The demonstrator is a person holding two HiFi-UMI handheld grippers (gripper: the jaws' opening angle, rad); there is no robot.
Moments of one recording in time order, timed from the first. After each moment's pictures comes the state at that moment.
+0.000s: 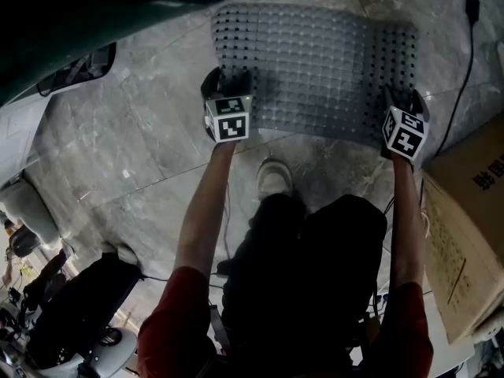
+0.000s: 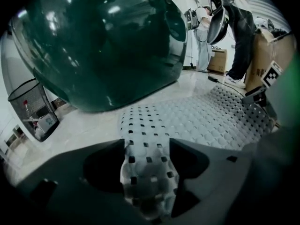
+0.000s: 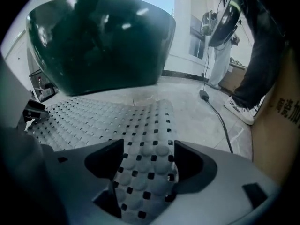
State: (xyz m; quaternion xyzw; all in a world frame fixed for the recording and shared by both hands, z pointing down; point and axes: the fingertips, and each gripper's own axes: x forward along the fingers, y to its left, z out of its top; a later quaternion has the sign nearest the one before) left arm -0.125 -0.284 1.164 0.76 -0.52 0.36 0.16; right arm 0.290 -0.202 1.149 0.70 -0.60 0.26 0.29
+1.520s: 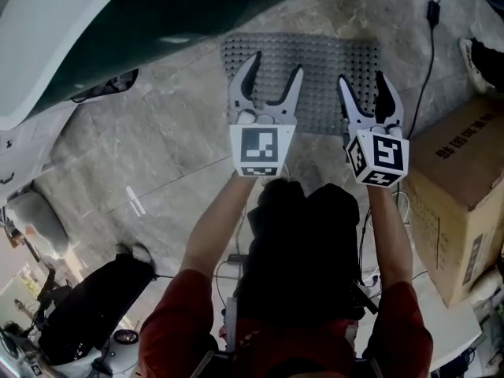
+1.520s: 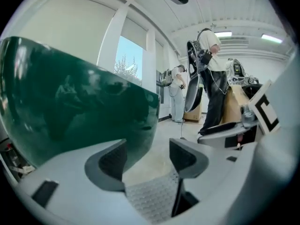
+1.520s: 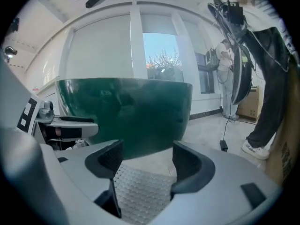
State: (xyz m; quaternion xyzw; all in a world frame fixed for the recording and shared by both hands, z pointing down) left arm 0.026 -0.271 0.811 0.88 -0.45 0.14 0.04; right arm 0.167 -0.229 0.831 0.66 -0.73 0.15 0.10
